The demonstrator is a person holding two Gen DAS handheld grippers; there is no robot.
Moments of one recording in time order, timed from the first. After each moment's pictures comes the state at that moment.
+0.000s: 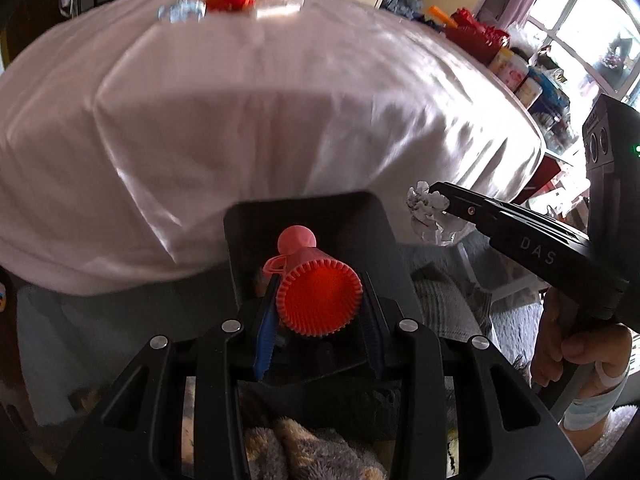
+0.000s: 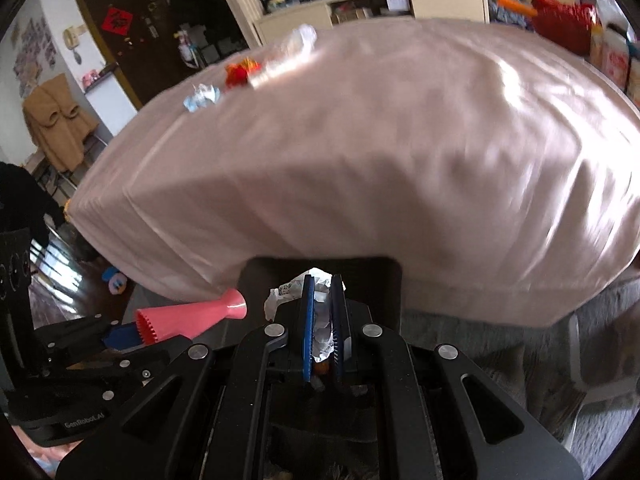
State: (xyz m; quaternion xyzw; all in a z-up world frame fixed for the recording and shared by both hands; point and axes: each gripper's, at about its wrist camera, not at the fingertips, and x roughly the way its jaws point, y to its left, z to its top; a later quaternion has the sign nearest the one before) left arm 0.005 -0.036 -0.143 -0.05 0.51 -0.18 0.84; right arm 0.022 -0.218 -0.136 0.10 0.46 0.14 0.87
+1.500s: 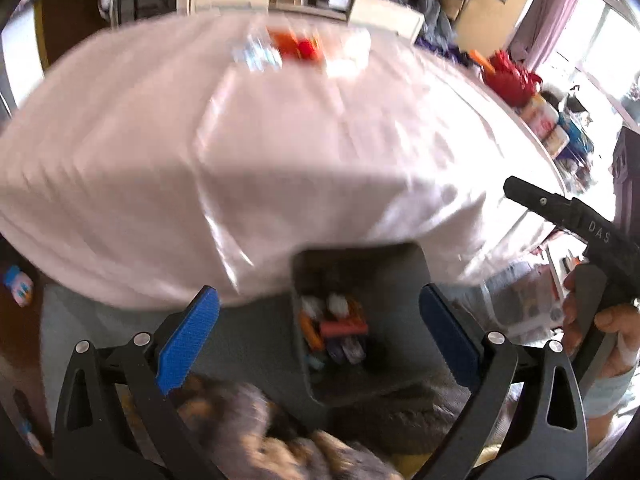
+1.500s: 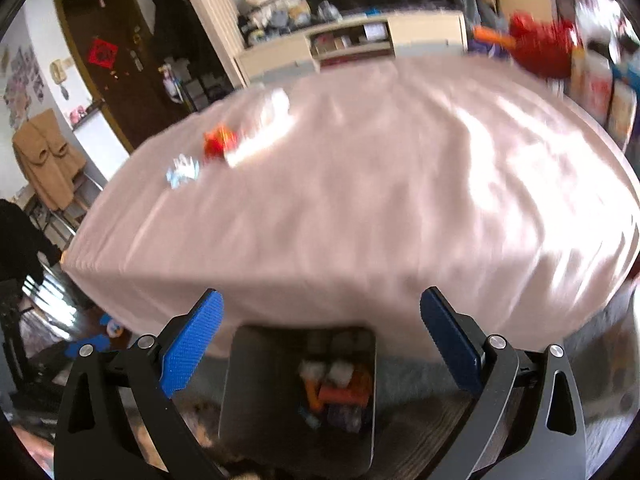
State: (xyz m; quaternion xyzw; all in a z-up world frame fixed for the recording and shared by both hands) left arm 0.025 0.019 -0.086 -0.05 0.47 -0.11 0.87; right arm 0.059 -0.243 -0.071 0.11 0.40 0.11 0.90
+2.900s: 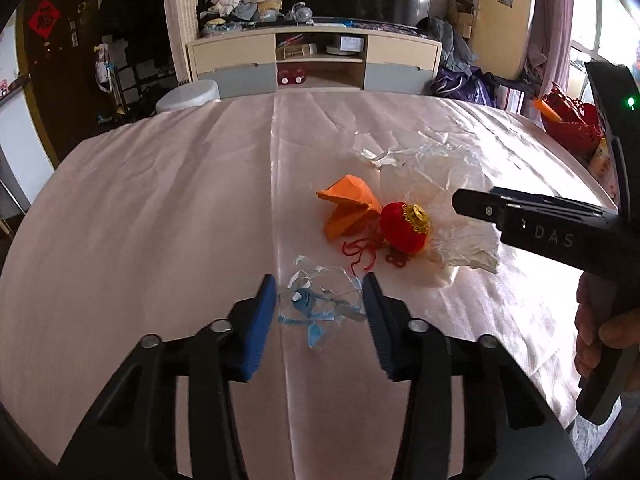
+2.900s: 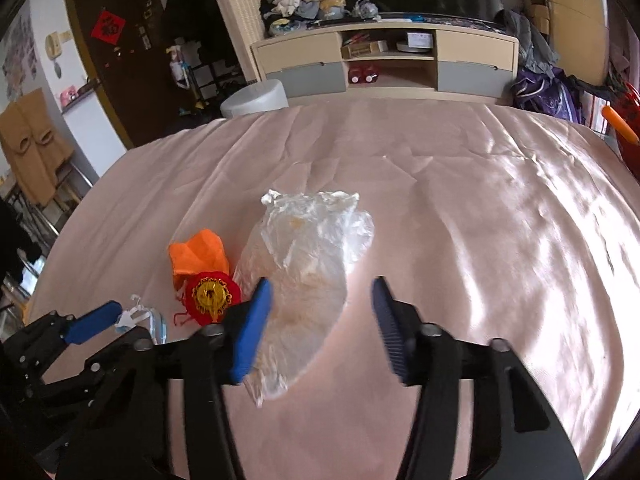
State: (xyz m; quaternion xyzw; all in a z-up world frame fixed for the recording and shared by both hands) left arm 0.252 0.039 -0.080 0.02 0.40 -0.08 0.91; right arm 0.281 -0.146 -0.071 0.06 0.42 0.13 0.90
